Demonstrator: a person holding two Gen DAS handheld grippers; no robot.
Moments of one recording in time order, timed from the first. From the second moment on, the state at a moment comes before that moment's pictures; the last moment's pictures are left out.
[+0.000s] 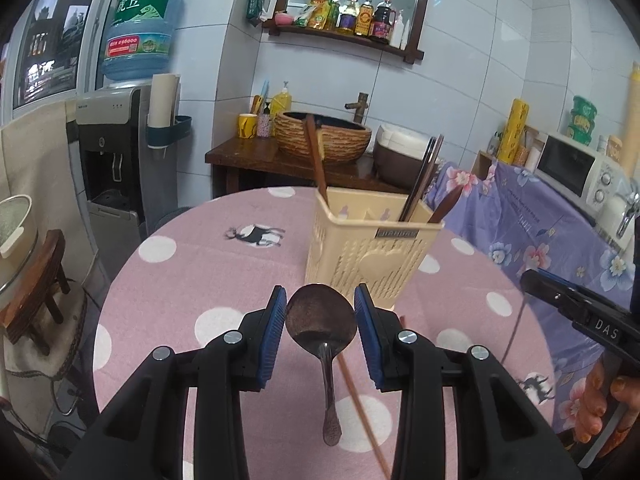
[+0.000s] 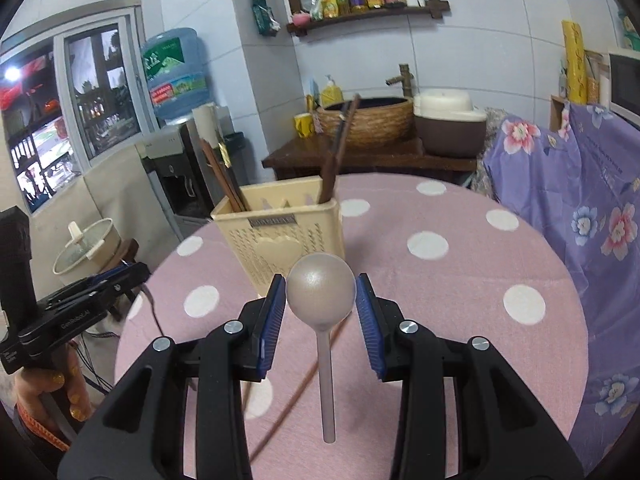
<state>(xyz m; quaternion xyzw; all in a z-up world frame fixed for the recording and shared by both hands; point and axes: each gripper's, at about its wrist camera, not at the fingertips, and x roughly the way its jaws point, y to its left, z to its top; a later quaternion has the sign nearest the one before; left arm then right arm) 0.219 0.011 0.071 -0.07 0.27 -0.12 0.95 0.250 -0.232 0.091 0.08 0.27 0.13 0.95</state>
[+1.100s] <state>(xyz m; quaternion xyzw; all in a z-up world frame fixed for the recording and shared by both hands) 0.326 -0.007 0.090 -0.10 0.20 -0.10 0.97 0.378 -0.149 0.083 -0.02 0.22 0.08 0.97</state>
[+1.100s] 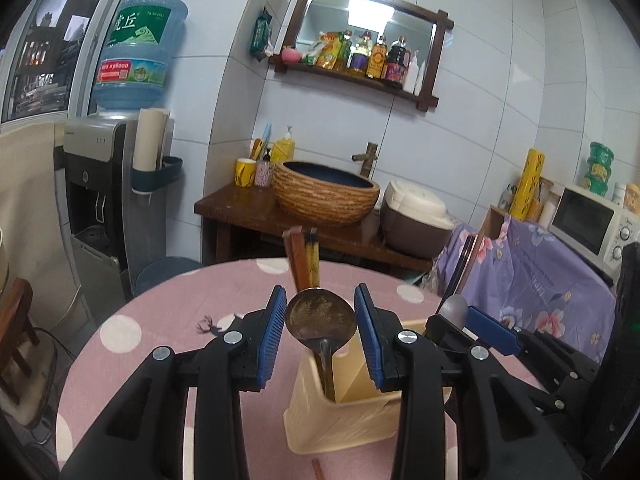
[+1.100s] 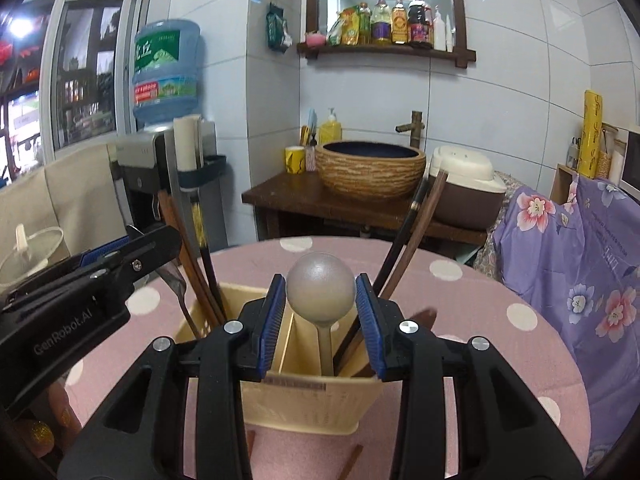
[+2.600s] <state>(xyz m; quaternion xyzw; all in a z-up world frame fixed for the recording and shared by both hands) 0.182 0.012 -0.031 -0.04 0.35 -0.05 0.94 0.244 -0.158 -0.067 0.00 0.47 0.03 0.88</state>
